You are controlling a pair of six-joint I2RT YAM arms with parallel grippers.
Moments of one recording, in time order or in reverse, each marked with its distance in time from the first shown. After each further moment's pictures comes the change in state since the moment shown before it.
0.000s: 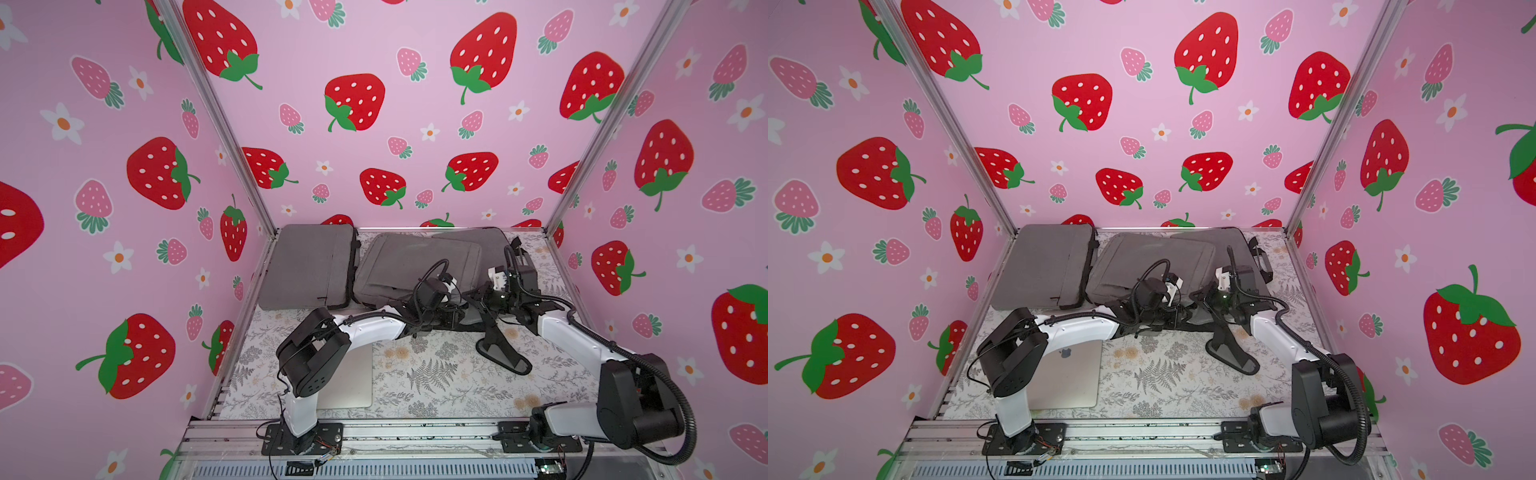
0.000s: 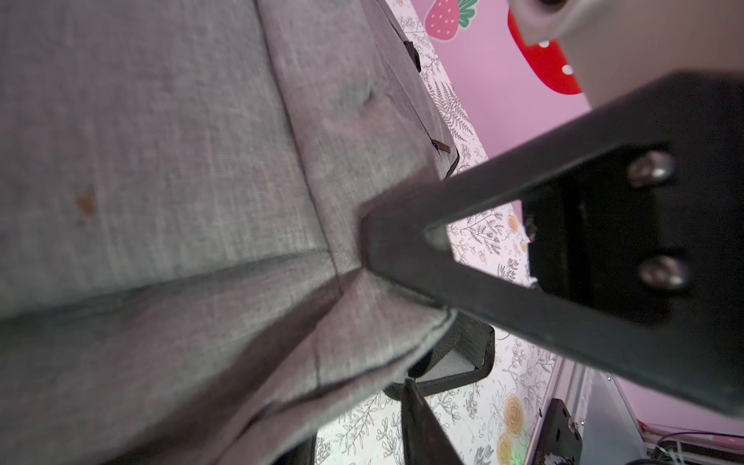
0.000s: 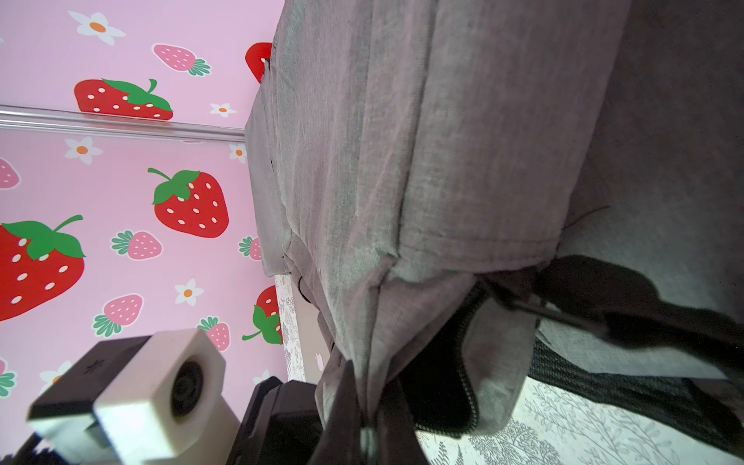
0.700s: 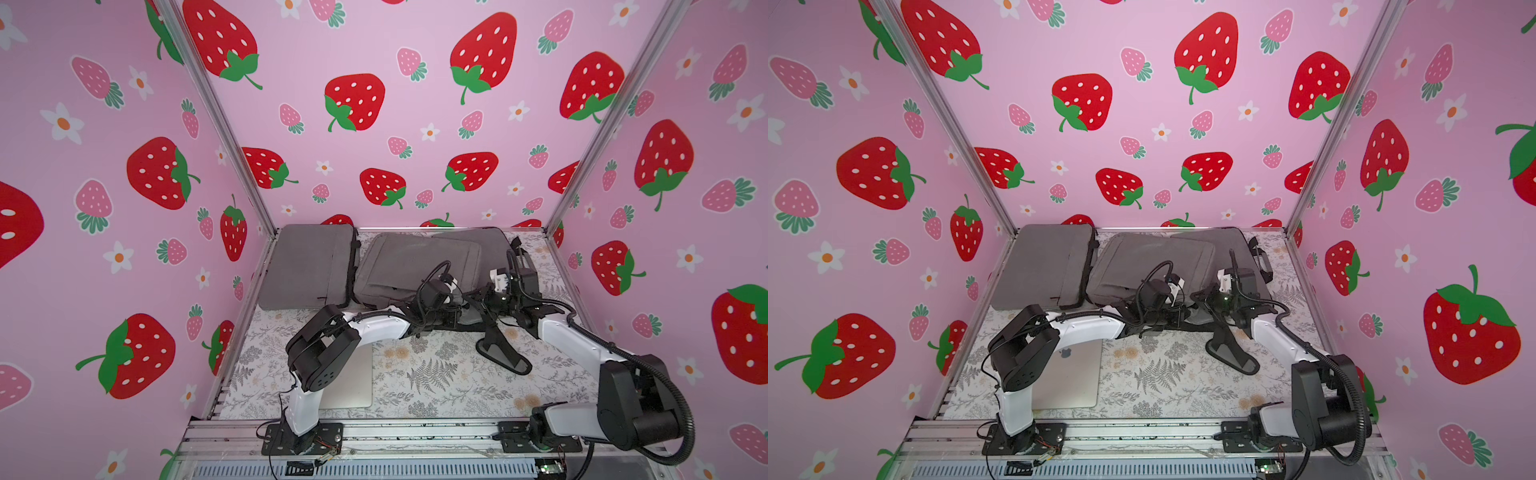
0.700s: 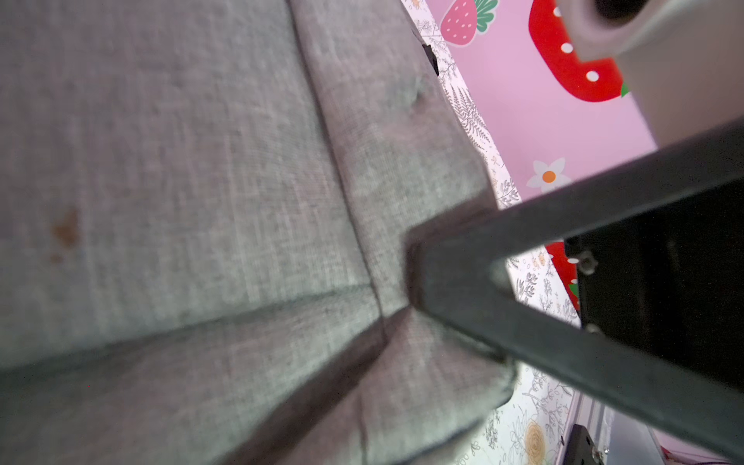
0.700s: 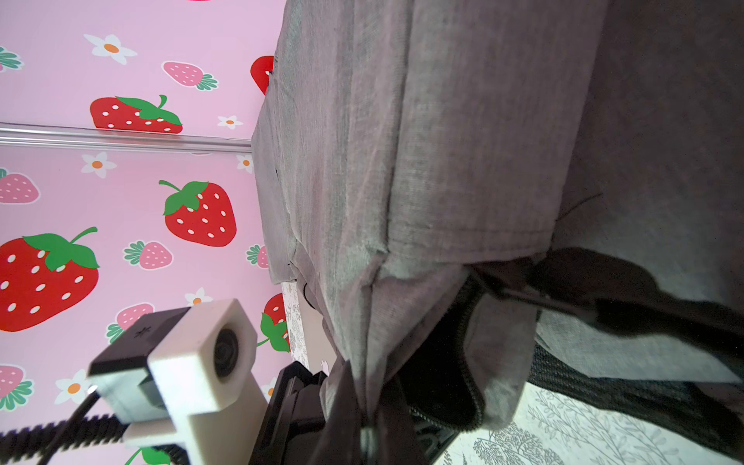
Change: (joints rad) left arm 0.002 0.032 0.011 0.018 -0.033 0.011; right arm -0.022 -0.011 -0.046 0.066 0.000 0.037
